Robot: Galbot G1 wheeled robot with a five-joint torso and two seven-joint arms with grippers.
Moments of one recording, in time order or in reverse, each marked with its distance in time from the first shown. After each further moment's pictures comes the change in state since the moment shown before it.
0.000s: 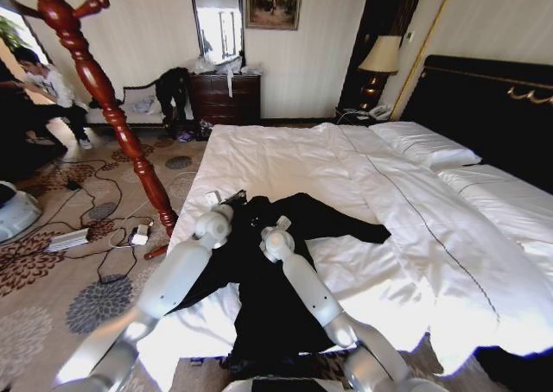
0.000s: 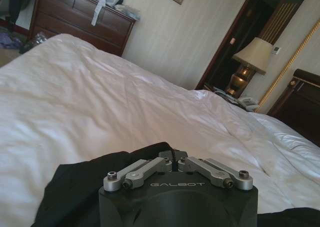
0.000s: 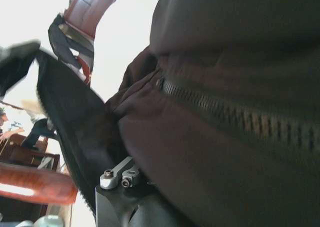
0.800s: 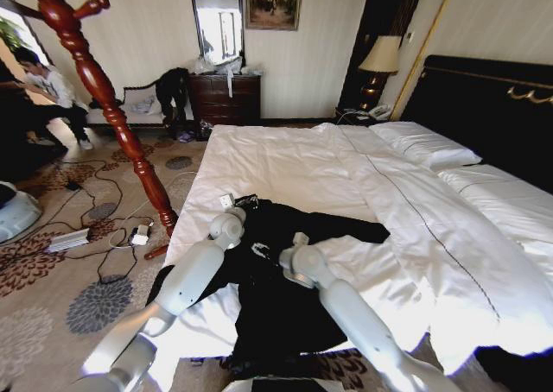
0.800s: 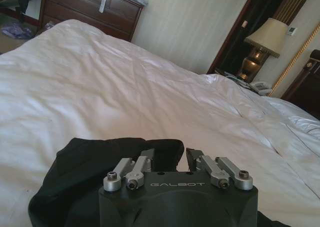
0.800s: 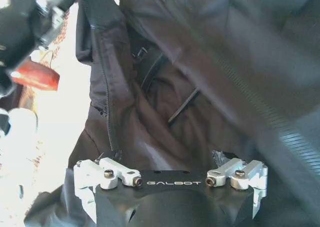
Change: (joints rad) left arm 0.064 -0.021 -0.001 -0.018 0.057 0.026 -0.047; right arm -0.201 -0.438 -0.011 0.640 0.420 -0.371 0.392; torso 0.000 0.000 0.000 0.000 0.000
